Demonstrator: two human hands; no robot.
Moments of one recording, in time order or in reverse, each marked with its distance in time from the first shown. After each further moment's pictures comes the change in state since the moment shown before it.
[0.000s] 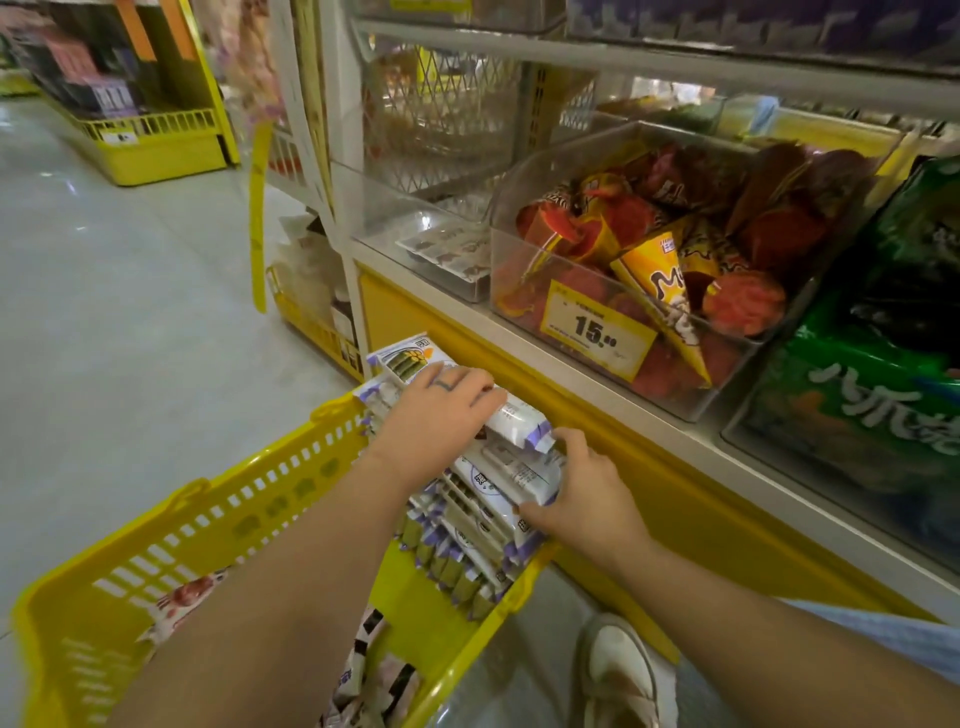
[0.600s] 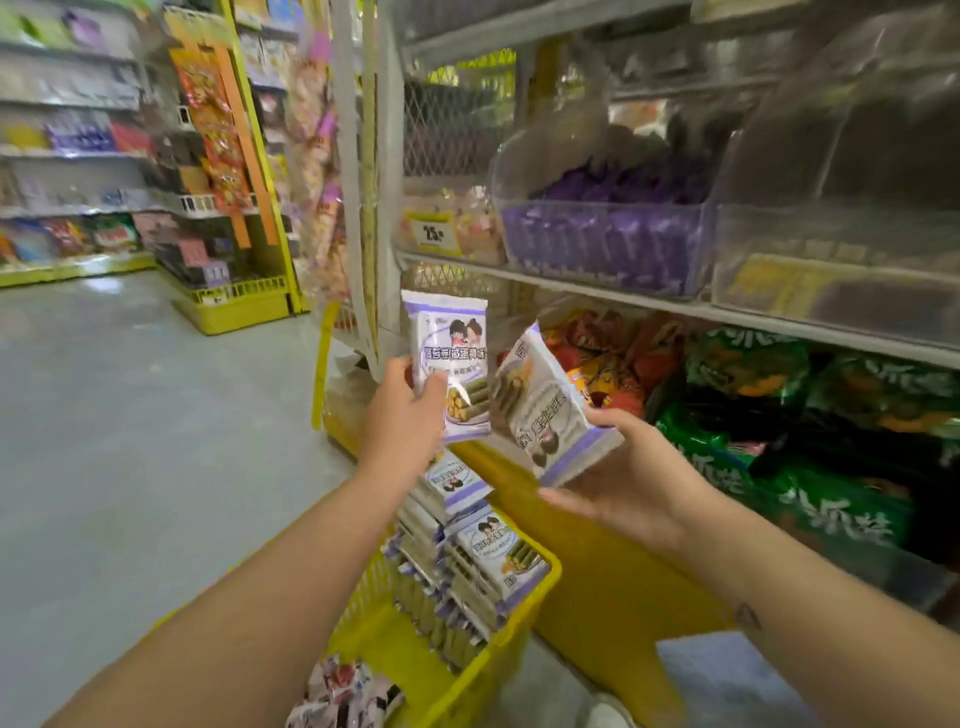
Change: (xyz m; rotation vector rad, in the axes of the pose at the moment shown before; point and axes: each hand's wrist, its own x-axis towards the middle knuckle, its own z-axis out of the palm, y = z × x) left_hand -0.001 0.018 -0.202 -1.039 0.490 -0.885; right_hand -0.091 -0.067 -0.189 1.513 -0.475 0.175
